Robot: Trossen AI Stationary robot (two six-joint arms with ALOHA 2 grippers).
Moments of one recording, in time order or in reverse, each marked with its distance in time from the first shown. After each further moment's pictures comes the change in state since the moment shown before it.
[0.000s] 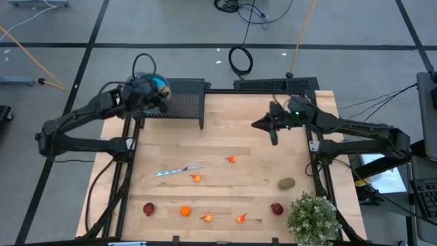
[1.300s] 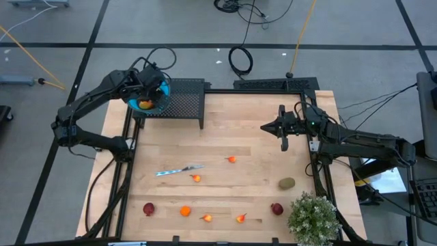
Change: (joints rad) left arm 0.142 0.293 0.334 -0.531 0.065 -0.019; right arm 0.002 -0.234 -0.247 0.234 0.002 -0.068
